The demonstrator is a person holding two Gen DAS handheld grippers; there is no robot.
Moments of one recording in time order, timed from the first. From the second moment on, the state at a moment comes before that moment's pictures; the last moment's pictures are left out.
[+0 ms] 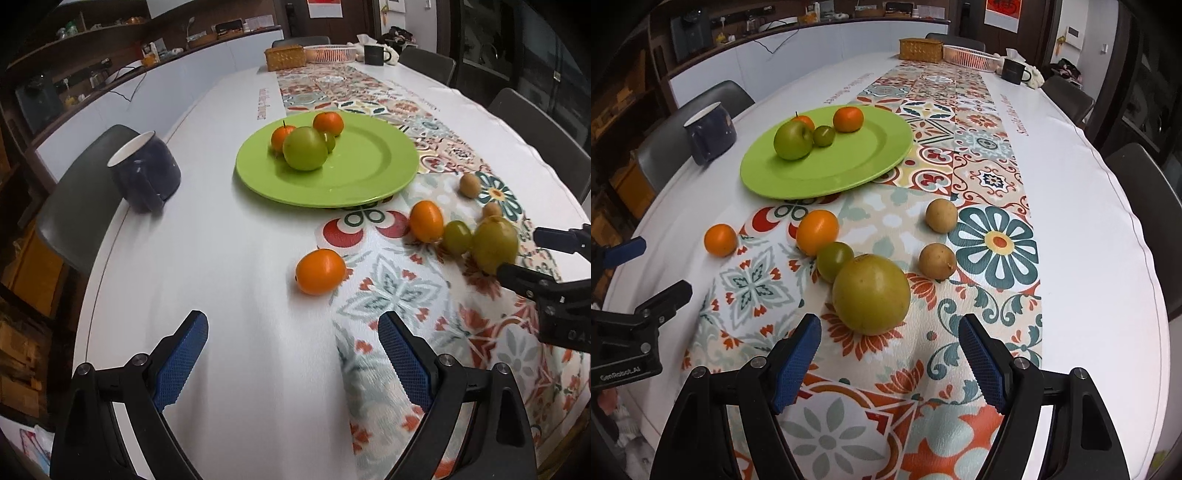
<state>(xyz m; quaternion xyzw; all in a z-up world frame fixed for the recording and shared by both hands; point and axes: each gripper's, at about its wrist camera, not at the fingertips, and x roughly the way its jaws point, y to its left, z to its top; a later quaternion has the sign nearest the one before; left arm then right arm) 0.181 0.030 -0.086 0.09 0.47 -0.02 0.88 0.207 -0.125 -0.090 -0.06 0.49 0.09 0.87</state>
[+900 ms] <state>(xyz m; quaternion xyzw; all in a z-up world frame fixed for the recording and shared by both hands) 0.230 0.024 -0.114 0.04 0.50 -0.08 0.86 0.229 -0.112 -0.111 -0.06 0.51 0.11 0.85</state>
